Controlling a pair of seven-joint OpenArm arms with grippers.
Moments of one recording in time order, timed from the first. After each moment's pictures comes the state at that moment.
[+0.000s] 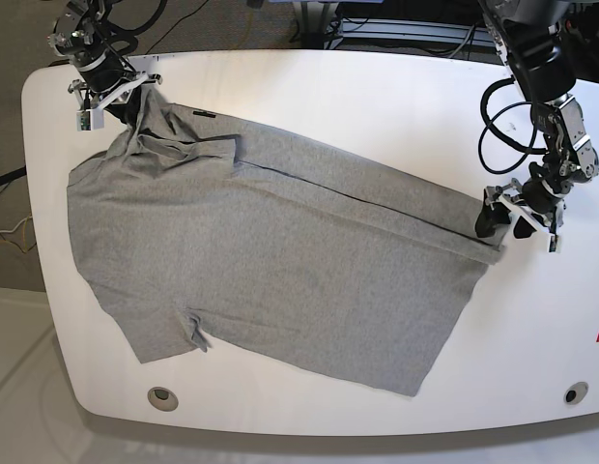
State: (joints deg) left arm -9.4 -17.8 -28.1 58.3 -19.2 -42.1 33.1; right arm -25.7 5.5 38.2 91.1 21.8 40.1 -34.7
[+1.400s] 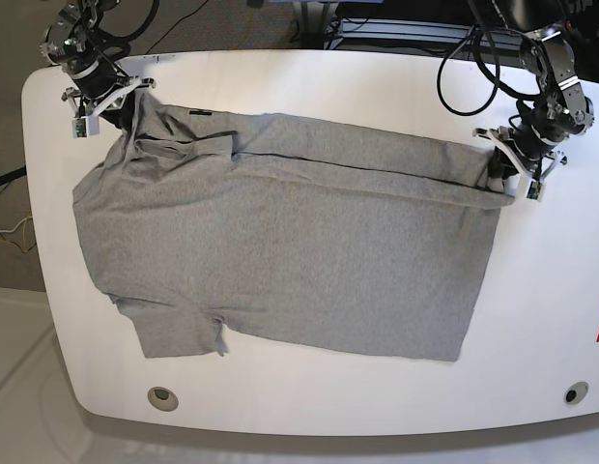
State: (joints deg) left arm 10.3 -14.1 -28.4 85.2 -15.1 -41.9 42.6; right arm -23.5 8.2 38.3 89.0 20.3 40.5 -34.8
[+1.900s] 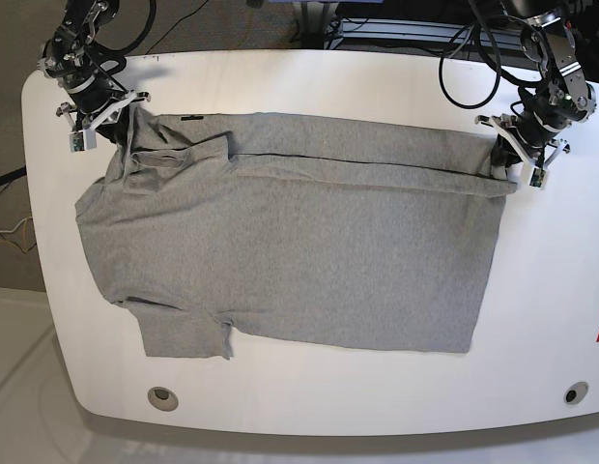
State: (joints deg) left arm 13.8 -13.8 -30.3 87.3 -15.4 -42.0 42.2; right arm -19.6 9.2 38.5 84.9 14.0 40.9 -31.0
